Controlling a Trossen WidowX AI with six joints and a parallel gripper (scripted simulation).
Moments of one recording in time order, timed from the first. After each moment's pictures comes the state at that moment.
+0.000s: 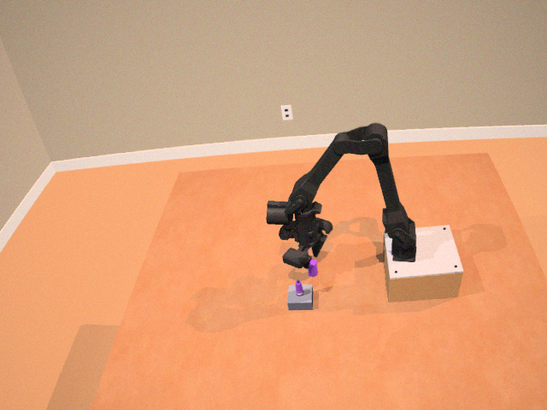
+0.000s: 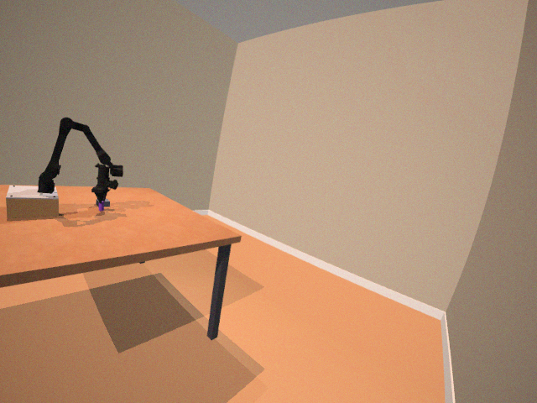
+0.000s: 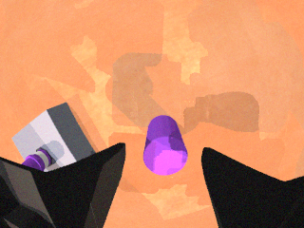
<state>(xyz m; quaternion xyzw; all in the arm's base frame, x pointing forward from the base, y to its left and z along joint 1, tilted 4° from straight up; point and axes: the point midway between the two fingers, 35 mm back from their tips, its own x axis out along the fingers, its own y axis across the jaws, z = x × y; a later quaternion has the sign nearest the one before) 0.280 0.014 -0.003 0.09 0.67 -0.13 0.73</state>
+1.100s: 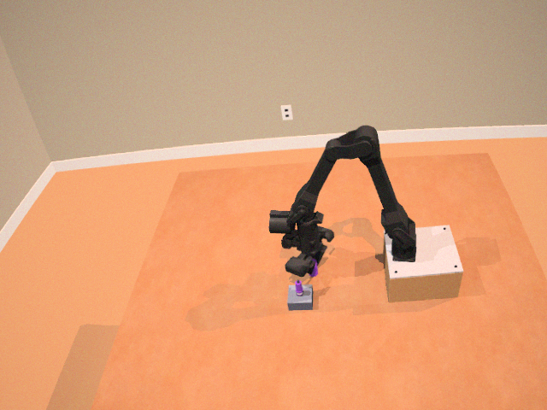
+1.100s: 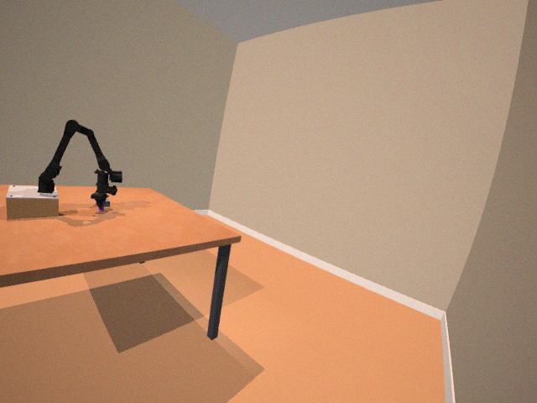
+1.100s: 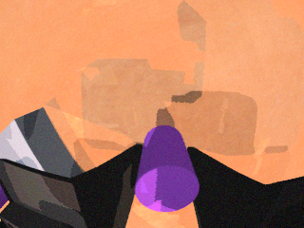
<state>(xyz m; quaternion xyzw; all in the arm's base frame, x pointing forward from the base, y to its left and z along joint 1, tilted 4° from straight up) 0.280 0.011 -0.038 0.09 0.67 -0.13 0.72</state>
